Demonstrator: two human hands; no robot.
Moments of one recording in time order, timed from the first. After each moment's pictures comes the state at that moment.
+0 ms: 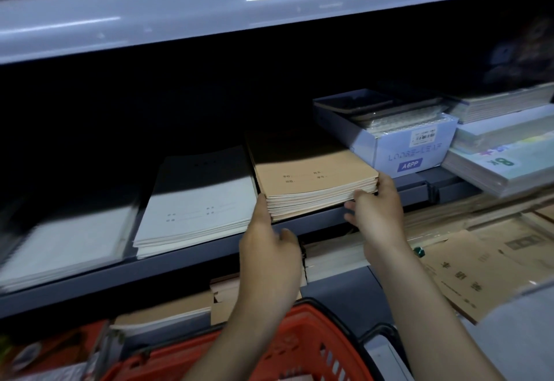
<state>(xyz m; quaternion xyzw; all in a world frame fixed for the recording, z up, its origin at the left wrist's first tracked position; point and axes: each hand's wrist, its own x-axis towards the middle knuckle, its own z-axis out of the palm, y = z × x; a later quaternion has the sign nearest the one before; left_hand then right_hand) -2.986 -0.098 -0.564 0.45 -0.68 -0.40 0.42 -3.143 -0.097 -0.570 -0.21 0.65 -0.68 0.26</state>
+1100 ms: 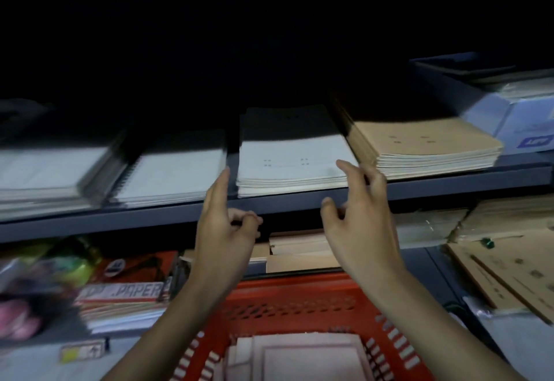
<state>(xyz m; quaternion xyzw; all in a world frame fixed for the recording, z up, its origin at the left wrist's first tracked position) -2.805 -0.125 -0.589 0.53 -0.67 -0.29 0.43 -2.983 -0.088 -0.587 -0.57 0.71 -0.41 0.06</state>
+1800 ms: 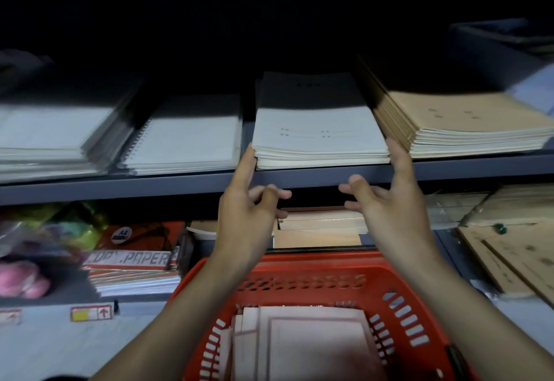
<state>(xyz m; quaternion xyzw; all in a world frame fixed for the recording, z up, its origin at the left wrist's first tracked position) -2.811 -0.131 -0.599 0.50 -0.62 -0.39 0.47 -2.983 -0.093 -0.601 -0.46 0.63 -0.56 0.26</state>
